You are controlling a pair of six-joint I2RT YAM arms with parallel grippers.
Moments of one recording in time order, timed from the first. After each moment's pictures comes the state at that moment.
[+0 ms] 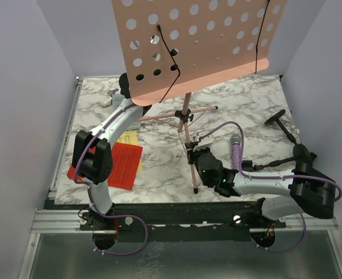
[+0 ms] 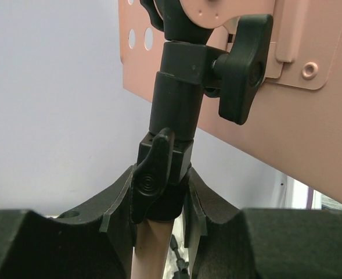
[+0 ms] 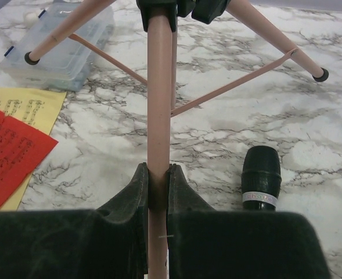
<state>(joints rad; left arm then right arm) -0.45 1.81 1.62 1.20 0.95 -1.00 1.12 1.37 0.56 0.64 0.80 0.15</state>
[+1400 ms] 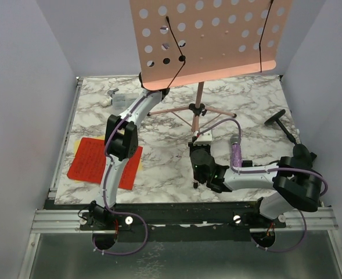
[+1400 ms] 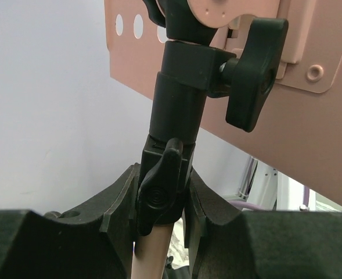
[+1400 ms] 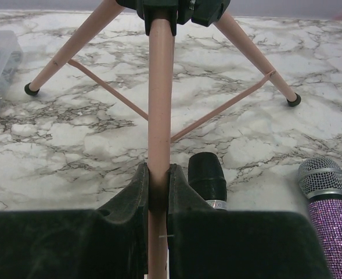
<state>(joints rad) -0.49 2.36 2.26 1.35 1.03 -1.38 1.11 1.49 0.62 0.70 1.09 0.12</state>
